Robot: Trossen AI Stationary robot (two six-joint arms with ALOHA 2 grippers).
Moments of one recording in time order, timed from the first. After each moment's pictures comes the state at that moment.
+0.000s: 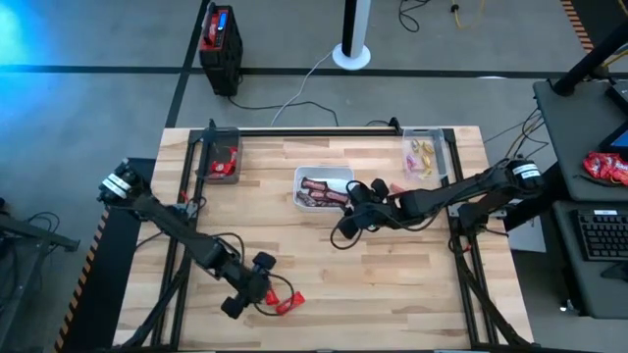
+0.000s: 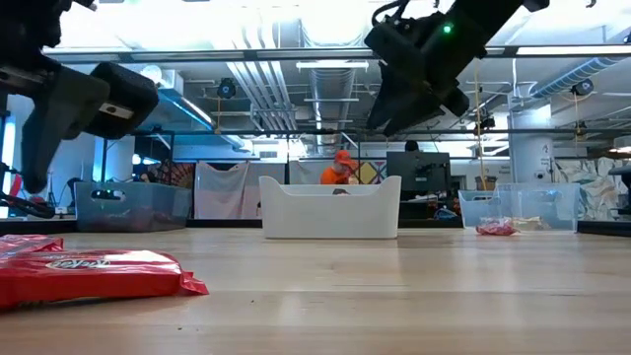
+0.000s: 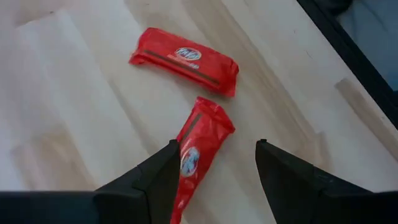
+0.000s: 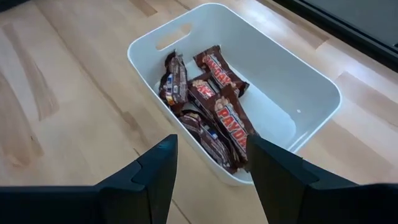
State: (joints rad) left arm -0.62 1.50 0.78 -0.25 0.03 -0.10; right arm 0.15 1.52 1.00 -0.35 0.58 0.66
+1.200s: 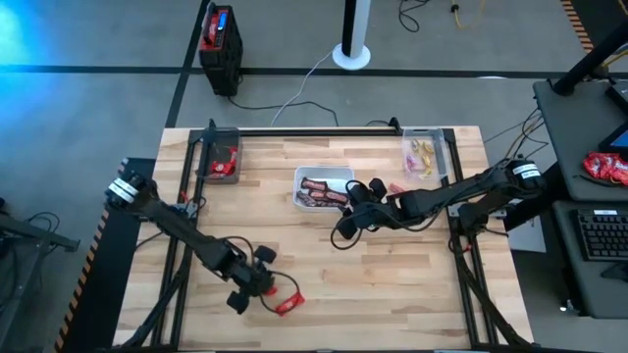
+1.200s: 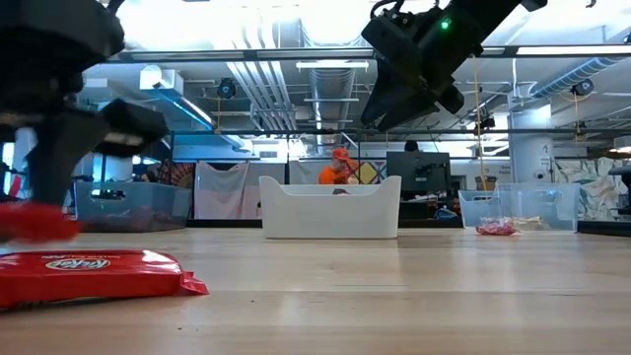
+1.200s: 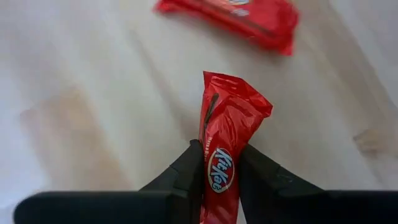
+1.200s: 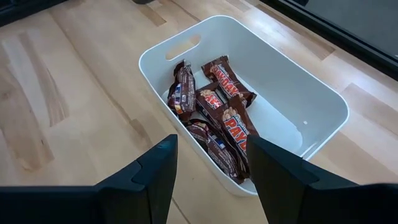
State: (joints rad) left arm -0.59 1.61 0.80 -0.31 -0.04 -0.08; right arm 0.16 1.52 1.00 -0.31 0.58 0.62
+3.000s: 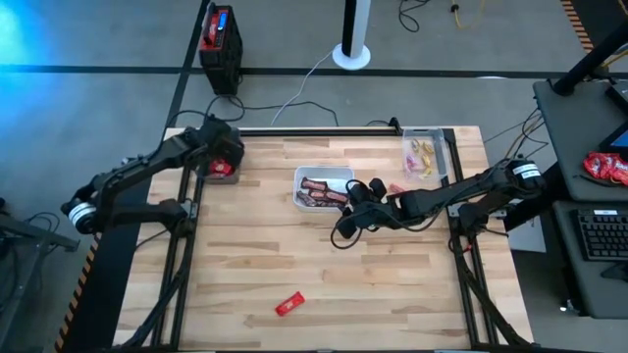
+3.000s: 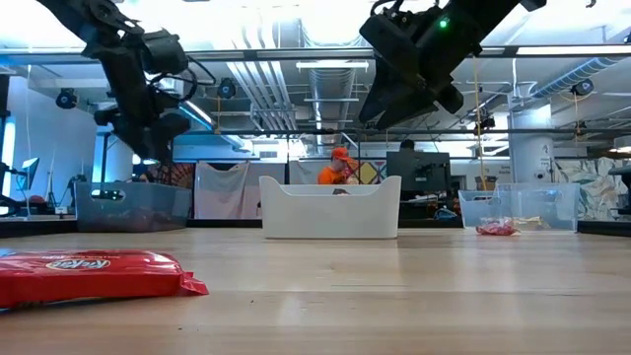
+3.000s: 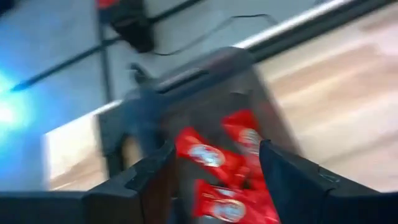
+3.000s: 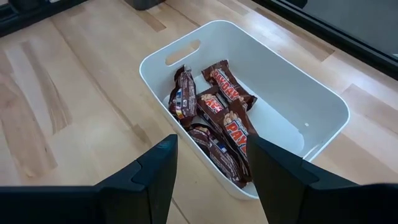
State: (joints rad) left arm 0.82 1.08 0.76 -0.65 -0.48 -0.20; right arm 0.15 1.52 1.00 -0.29 0.59 0.63
